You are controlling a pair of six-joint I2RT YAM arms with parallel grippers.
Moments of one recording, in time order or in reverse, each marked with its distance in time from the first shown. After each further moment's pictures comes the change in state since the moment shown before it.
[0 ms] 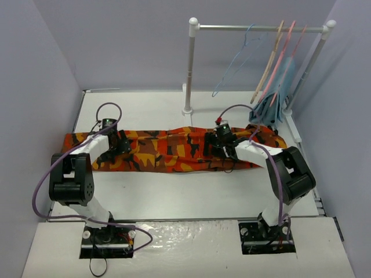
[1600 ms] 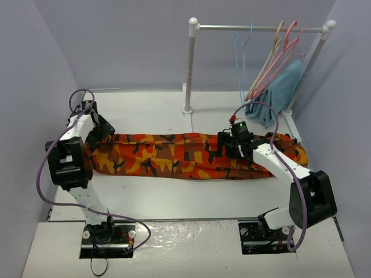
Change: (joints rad) left arm 0.170 0.226 0.412 -0.255 0.053 -0.204; right arm -0.101 -0.300 -0.024 -0.296 -0.009 -0.075
